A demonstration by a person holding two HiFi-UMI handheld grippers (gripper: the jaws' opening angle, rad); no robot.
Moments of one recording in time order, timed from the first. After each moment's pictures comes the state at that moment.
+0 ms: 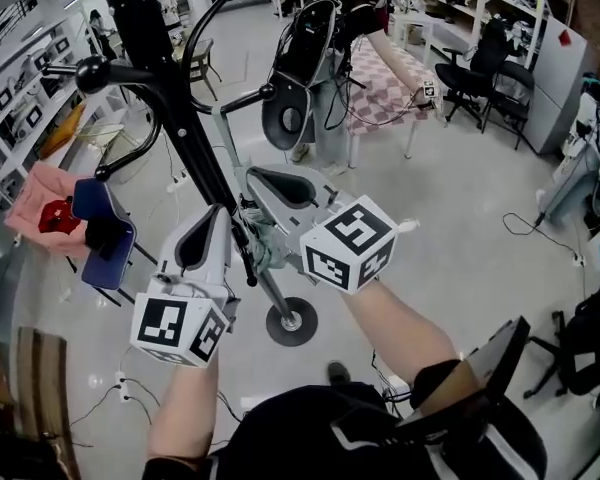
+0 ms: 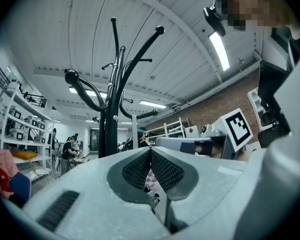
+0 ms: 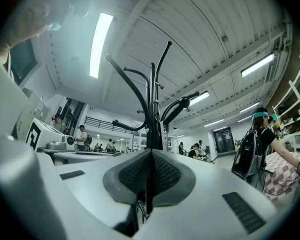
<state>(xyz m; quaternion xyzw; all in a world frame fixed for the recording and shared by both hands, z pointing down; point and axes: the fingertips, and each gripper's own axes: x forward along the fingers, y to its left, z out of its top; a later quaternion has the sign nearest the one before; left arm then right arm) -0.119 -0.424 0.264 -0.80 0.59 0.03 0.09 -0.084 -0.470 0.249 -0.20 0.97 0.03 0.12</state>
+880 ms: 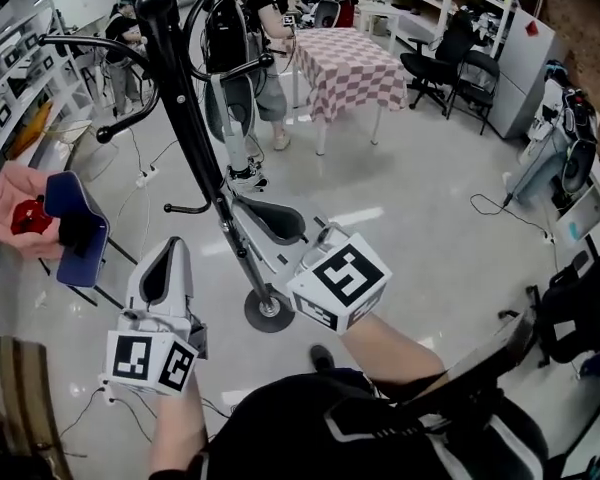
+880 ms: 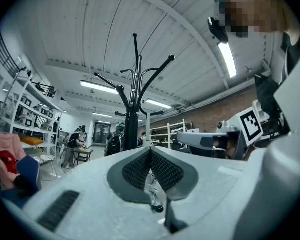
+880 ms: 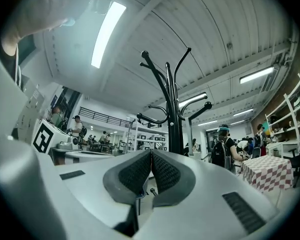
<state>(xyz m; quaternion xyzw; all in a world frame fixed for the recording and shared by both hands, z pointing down) -0.183 -0.344 0.295 -0.80 0.60 0.06 0.03 -0.098 -0.383 0.268 -0.25 0.96 0.05 0.08</state>
